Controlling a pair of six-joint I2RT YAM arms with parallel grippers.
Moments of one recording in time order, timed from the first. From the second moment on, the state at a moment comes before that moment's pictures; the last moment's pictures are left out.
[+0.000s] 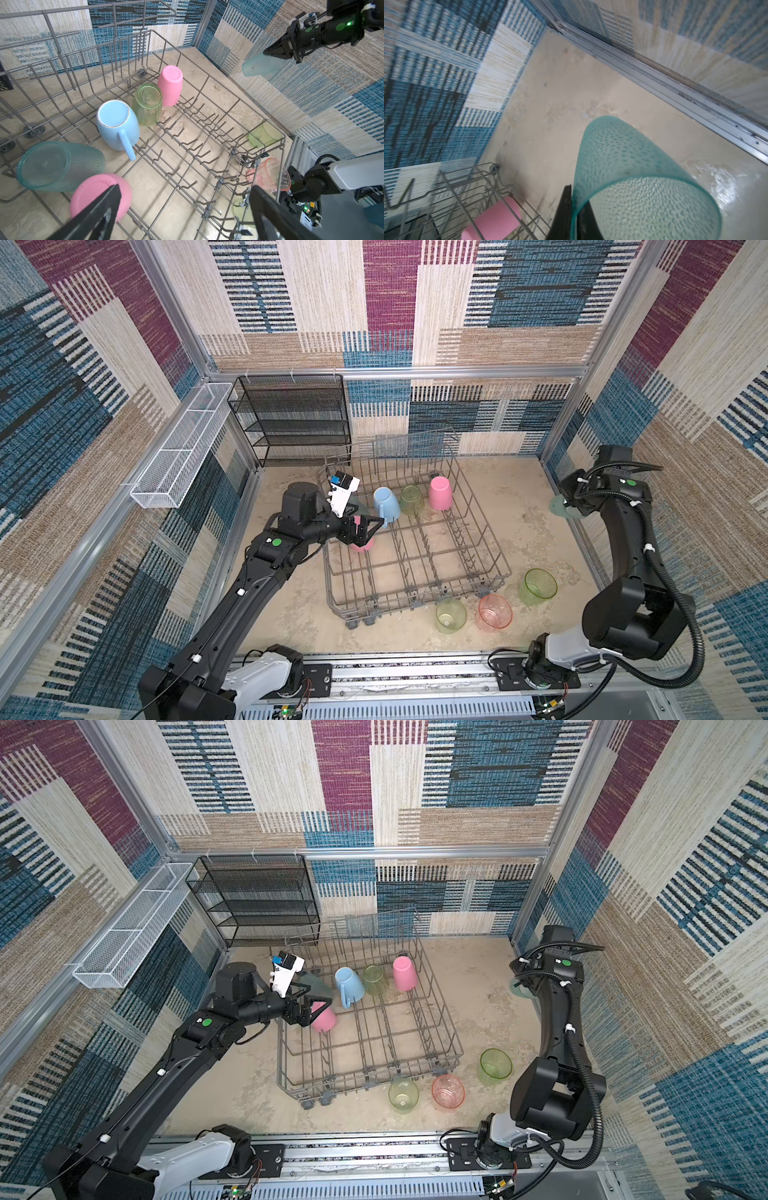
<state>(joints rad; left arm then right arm) -0.35 1.12 1.08 -0.45 0.52 -0.08 -0.33 1.49 1.49 -0.80 -0.10 0.70</state>
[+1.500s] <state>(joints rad) -0.42 1.30 1.19 -0.15 0.37 -0.94 0.26 1.16 0.76 0.59 -0.65 0.45</state>
